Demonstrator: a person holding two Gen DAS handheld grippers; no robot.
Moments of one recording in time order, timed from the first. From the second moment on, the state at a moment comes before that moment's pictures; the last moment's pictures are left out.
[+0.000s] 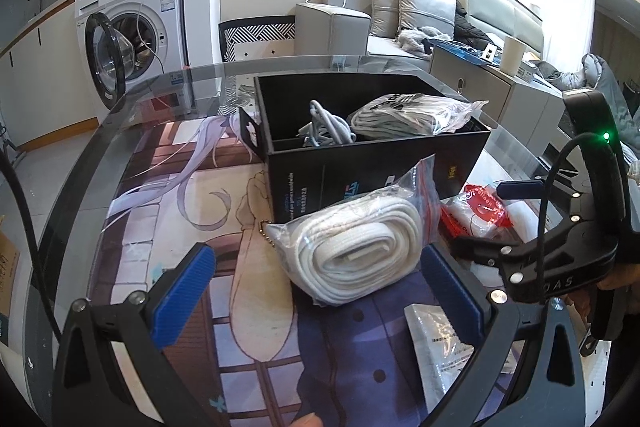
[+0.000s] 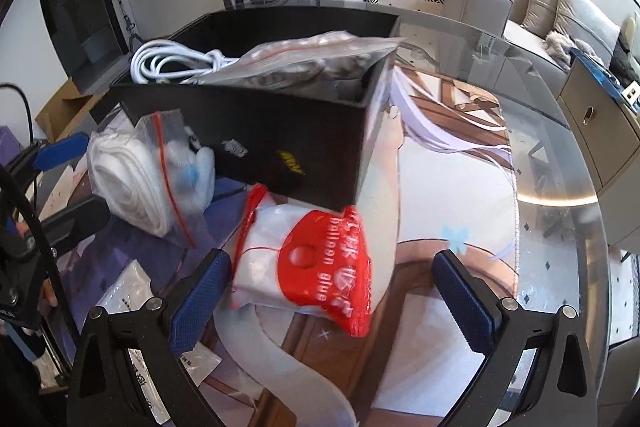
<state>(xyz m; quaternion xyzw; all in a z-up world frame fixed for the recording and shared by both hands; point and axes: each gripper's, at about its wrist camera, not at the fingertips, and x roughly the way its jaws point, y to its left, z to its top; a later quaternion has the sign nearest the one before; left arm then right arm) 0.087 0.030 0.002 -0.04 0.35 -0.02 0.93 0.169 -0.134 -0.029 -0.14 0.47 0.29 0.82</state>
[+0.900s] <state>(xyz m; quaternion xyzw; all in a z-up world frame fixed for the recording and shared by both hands) 0.113 0.014 -0.004 -0.07 0.39 -0.01 0.92 0.145 -0.152 -0.023 -0.12 0.45 0.29 0.84</state>
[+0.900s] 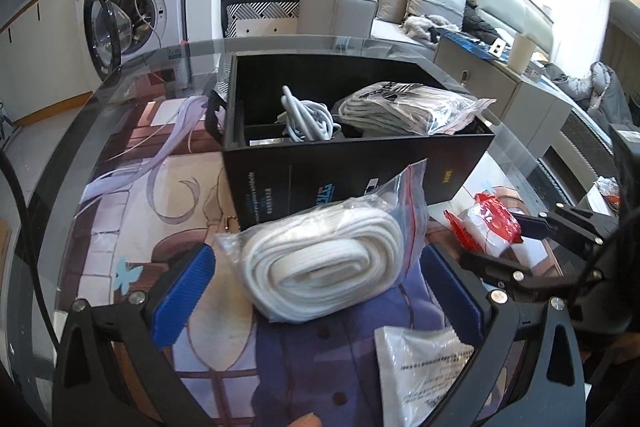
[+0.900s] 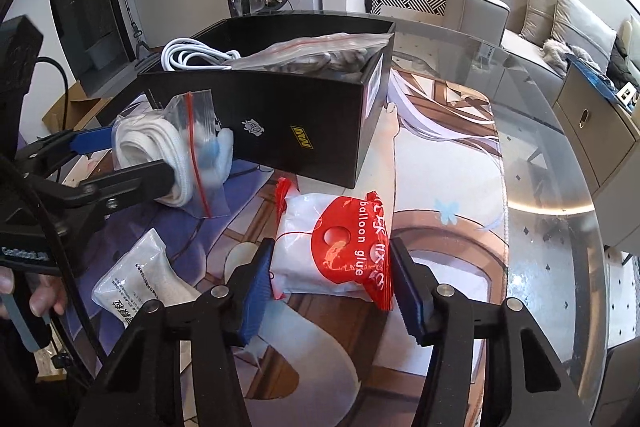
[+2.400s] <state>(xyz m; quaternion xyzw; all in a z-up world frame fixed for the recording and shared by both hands) 0.073 0.021 0.008 -0.06 0.36 -0.09 0.92 0.143 -0.153 -0.021 -0.12 0.45 0.29 0.84</state>
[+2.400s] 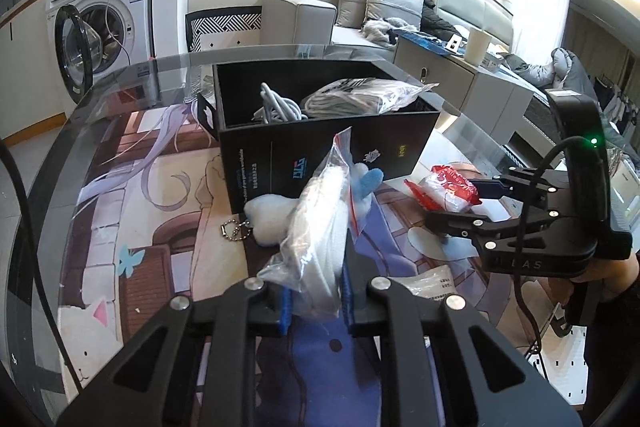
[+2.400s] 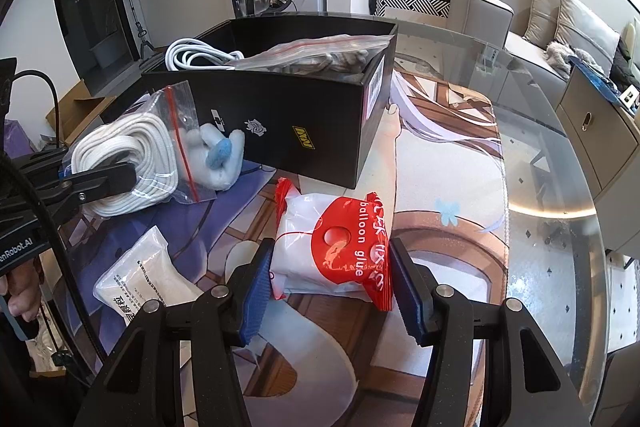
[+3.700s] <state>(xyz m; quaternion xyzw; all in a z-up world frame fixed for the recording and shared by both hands) 0.066 0.064 0.085 -0.10 0.25 -0.07 0.96 0.123 -0.159 0.073 -0.11 0.35 0.33 0.87</state>
